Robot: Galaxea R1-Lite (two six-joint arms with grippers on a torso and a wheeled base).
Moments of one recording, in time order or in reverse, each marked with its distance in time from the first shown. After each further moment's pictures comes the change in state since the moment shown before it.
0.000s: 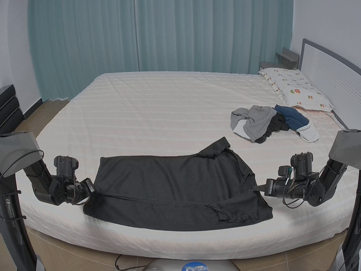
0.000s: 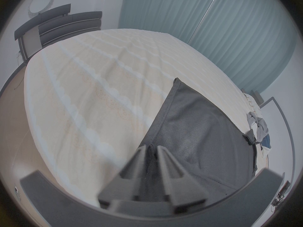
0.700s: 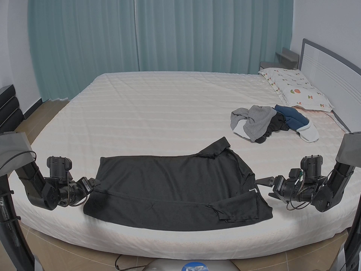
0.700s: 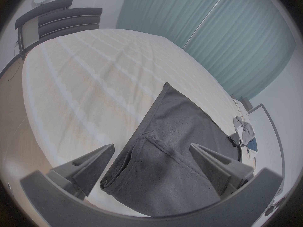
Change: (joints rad) left arm 0.011 -0.082 0.112 -0.092 -0.084 -0.050; right arm -0.044 -0.047 0.131 -0.130 0.023 0.325
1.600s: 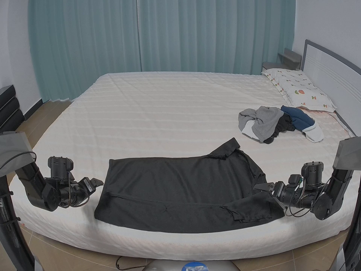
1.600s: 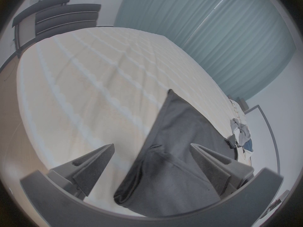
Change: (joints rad) left arm -0.023 -0.019 0.019 0.001 -0.024 -0.036; right arm 0.004 0.034 0.098 -0.162 0.040 0.044
